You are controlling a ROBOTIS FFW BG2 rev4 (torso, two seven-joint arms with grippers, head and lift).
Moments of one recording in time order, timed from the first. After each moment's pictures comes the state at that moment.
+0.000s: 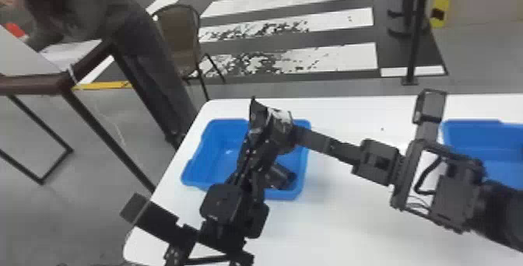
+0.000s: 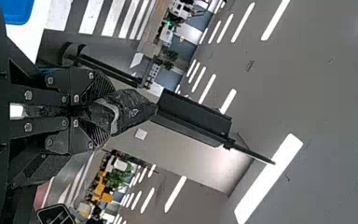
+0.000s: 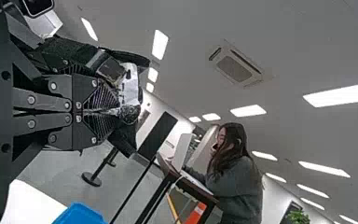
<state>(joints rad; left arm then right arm) 0.67 0.13 -0.07 -2.28 0.50 -0.18 -0.18 -0.25 -0.24 0.51 -1.60 -1.27 0.66 0.60</state>
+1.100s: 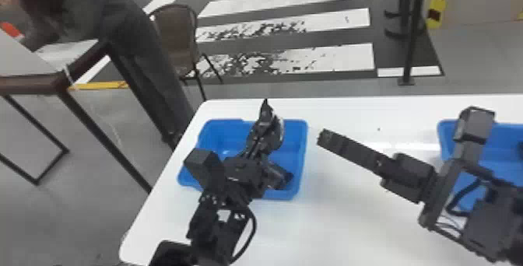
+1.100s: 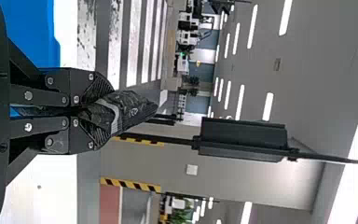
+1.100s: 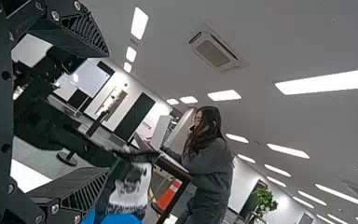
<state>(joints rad) 0.32 0.12 0.01 -1.90 0.19 -0.05 -0.14 -0.07 -0.24 0.35 -1.73 -1.20 0.64 0.60</state>
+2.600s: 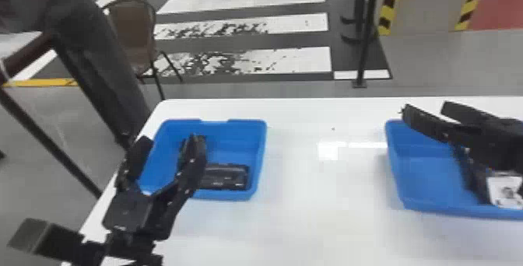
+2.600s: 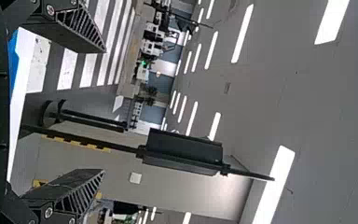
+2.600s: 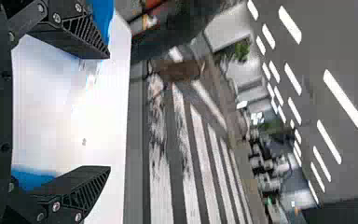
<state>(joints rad) 0.67 0.07 0.11 -2.20 0.40 -0.28 -0.21 0.09 -0.21 -0.16 -2.18 -0.51 0.90 0.37</state>
